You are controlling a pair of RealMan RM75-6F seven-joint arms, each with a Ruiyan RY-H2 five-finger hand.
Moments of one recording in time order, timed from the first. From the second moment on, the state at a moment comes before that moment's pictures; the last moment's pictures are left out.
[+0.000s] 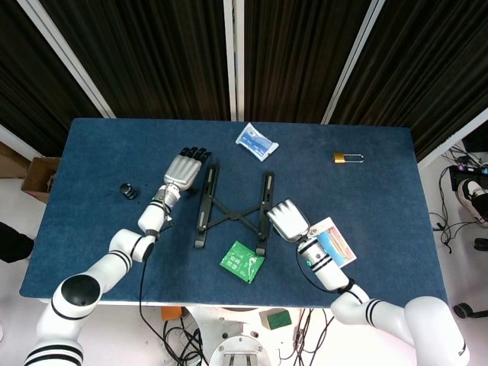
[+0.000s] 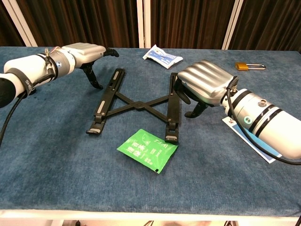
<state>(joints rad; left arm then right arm) -1.02 -1.96 -0.23 -0.49 1.31 0.62 -0.09 0.71 -1.93 0.12 -0.91 -1.56 1.12 -0.26</state>
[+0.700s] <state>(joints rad) -1.02 -1.96 -0.20 -0.53 1.33 0.63 -0.15 0.75 -2.04 0.11 -0.75 -1.58 1.15 -0.19</state>
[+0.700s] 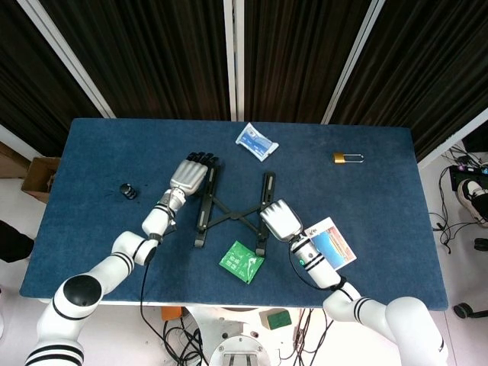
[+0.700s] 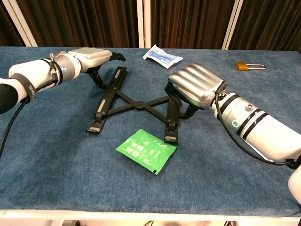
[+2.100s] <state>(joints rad) -0.96 -1.80 -0.20 -0.82 1.30 0.73 -0.13 0.82 -1.99 0.11 -0.90 -1.59 1.13 -0.21</state>
